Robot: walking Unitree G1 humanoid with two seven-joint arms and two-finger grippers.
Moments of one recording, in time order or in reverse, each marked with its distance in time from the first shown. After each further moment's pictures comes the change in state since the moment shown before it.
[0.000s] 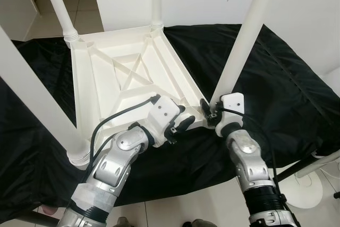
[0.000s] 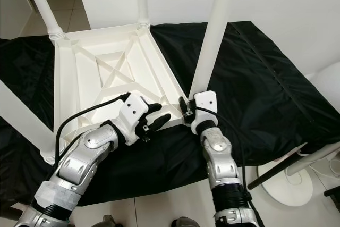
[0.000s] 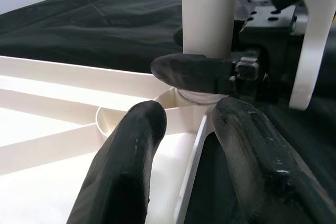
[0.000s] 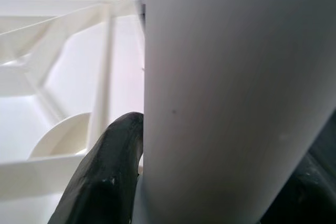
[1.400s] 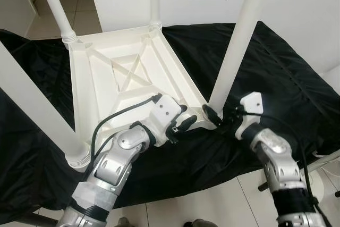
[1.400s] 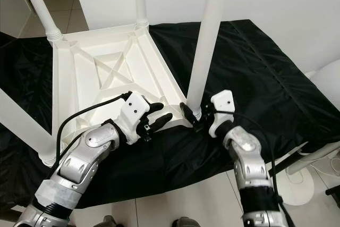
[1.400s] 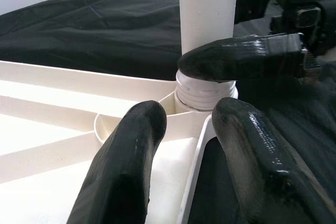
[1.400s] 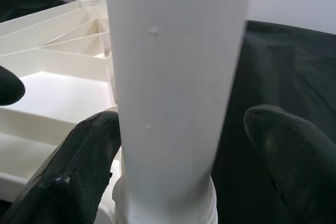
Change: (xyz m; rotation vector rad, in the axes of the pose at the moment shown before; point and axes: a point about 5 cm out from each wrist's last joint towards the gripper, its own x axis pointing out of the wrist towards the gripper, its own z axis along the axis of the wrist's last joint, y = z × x) left arm 0.002 0.000 0.003 -0.004 -0.007 -0.011; right arm -0.005 -0.048 0.021 -0.083 -0.061 0.513
